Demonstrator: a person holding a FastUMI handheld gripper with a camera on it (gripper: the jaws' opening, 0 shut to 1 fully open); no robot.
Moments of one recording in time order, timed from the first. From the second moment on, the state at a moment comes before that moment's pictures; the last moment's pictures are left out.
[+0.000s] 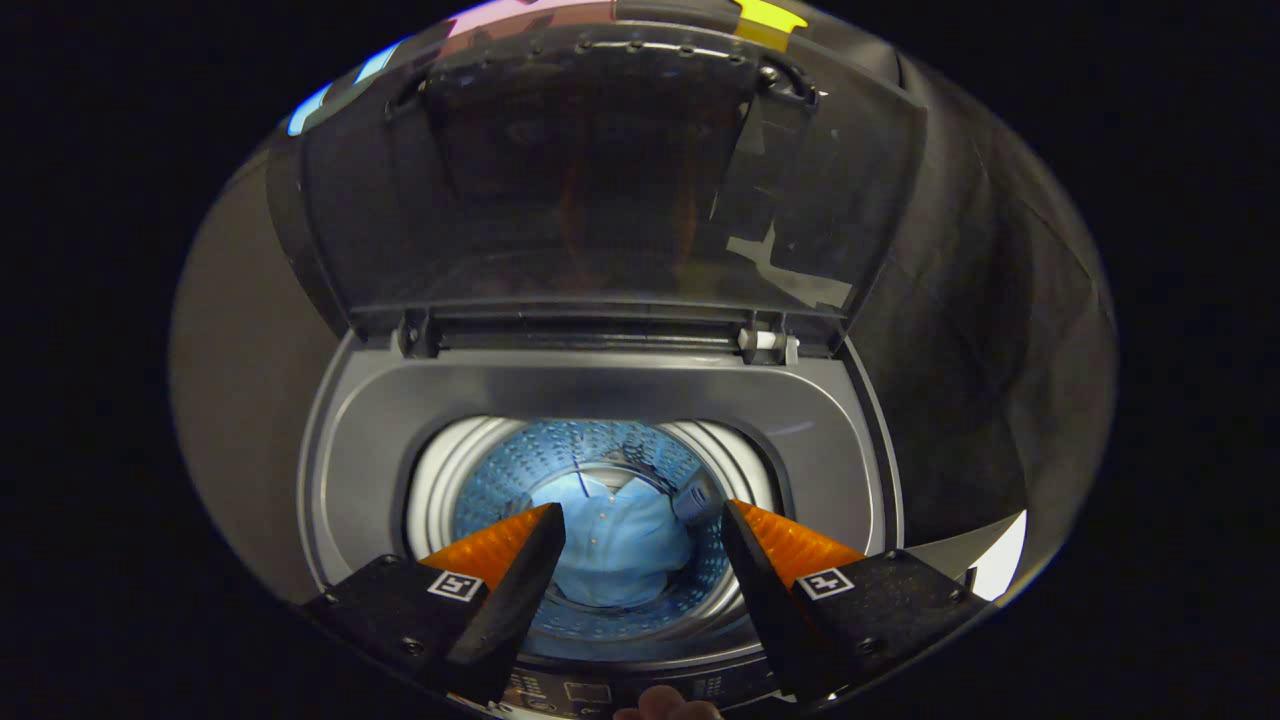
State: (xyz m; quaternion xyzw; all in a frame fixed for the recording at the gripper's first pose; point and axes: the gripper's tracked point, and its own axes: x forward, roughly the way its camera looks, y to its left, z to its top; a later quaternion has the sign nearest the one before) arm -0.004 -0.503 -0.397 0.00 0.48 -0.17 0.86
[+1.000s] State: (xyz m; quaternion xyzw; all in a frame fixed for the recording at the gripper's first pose) arm 0.119 -0.476 -0.102 0.01 0.11 -0.08 0.99
